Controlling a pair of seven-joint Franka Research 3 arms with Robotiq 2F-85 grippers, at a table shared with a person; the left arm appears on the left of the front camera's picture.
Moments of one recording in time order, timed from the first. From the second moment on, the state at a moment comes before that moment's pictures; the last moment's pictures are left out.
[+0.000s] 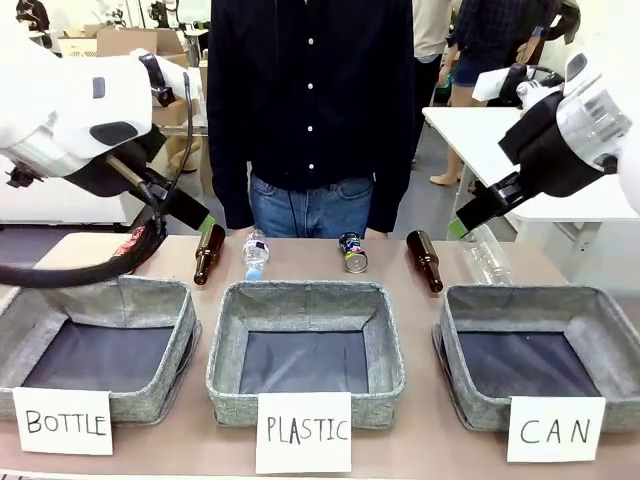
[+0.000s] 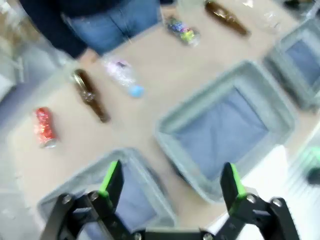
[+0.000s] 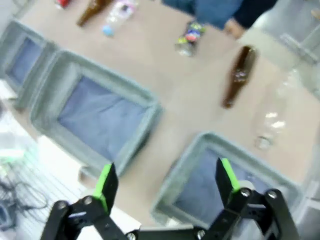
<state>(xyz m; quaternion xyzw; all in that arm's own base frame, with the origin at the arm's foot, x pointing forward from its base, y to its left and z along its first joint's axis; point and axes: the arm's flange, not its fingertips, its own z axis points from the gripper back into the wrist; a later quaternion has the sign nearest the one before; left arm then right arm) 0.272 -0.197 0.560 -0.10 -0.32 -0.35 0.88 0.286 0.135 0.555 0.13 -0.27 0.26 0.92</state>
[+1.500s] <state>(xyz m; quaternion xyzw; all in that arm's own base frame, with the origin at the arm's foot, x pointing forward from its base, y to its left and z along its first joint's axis) 0.328 -0.012 0.531 -0.66 -0.24 -0.15 0.69 0.310 -0.023 0.542 0.63 -0.14 -0.06 0.76</state>
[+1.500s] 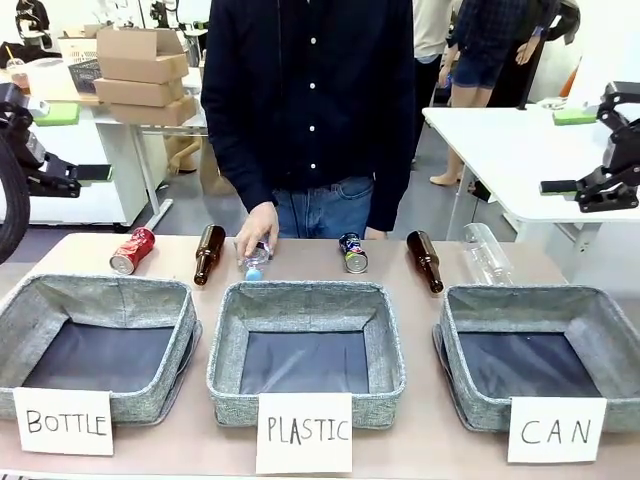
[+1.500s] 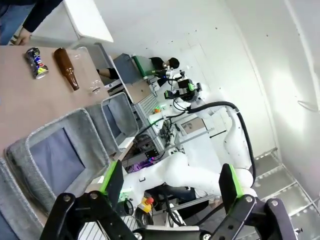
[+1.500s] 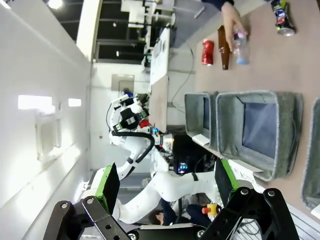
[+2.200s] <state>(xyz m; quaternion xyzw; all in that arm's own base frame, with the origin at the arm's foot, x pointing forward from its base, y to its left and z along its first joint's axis) 0.329 -0.009 0.528 -0.66 -0.24 -0.15 0.70 0.367 0.027 0.551 0.47 -0.19 -0.08 0.86</state>
